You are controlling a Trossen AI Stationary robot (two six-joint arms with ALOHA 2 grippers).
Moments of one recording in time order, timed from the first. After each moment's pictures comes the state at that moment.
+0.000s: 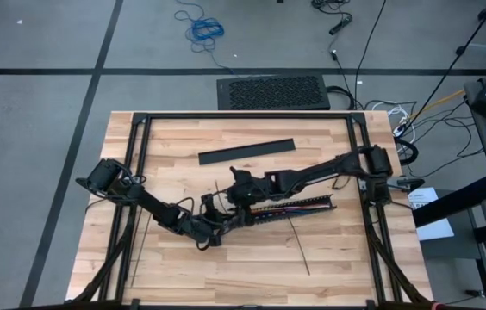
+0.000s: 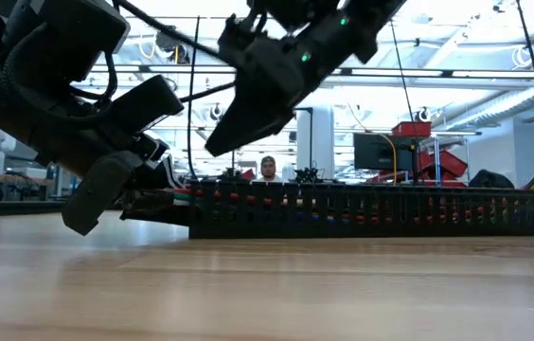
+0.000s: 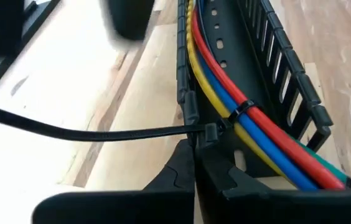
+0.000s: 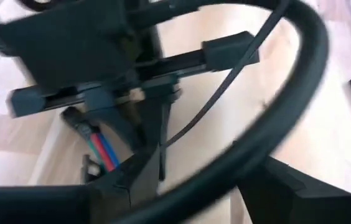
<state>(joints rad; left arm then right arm) -0.44 1.90 0.59 0.50 -0.61 -0.23 0.08 1.95 1.31 -0.10 0.00 -0.01</state>
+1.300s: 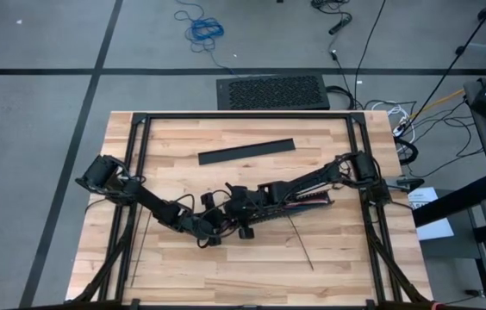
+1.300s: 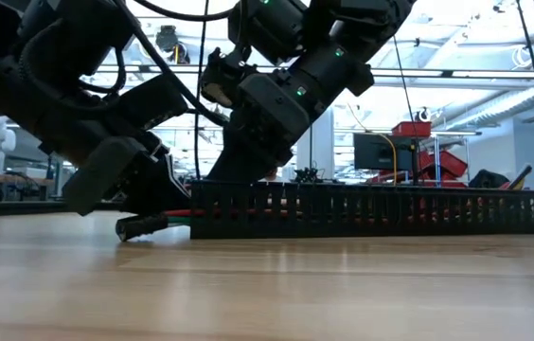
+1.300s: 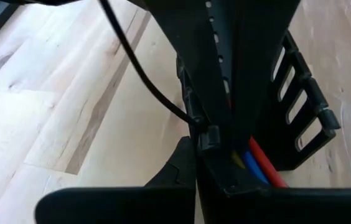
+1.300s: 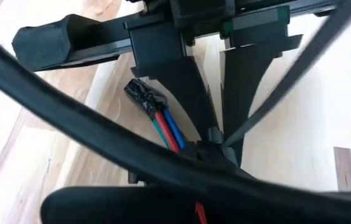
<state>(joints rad) -0.44 1.80 0.59 0.42 -0.53 -0.31 0.11 2.10 1.32 -0.07 -0.09 0.04</state>
